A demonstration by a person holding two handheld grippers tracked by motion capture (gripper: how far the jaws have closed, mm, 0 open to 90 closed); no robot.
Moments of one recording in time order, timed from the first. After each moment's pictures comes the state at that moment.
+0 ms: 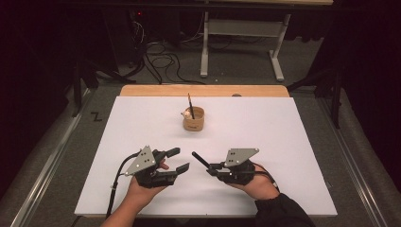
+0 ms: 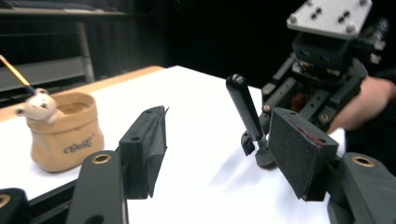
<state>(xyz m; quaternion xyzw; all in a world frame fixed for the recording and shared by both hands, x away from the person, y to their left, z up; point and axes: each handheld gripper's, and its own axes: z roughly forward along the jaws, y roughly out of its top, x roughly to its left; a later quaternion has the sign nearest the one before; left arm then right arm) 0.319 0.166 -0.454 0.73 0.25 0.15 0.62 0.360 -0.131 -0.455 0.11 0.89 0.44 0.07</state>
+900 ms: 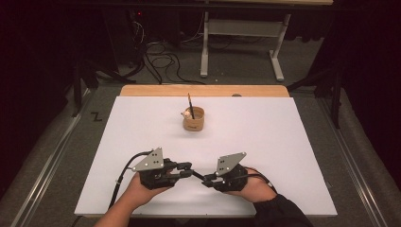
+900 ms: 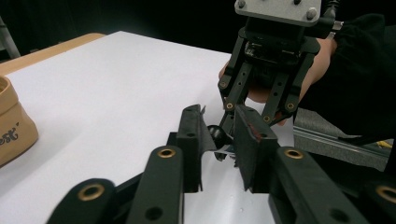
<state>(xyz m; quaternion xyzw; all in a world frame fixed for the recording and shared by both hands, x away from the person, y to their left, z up) 0.326 0.157 -0.453 0.79 0.17 0.06 0.58 0.352 -0.114 -0.468 0.06 0.92 0.39 0.01</state>
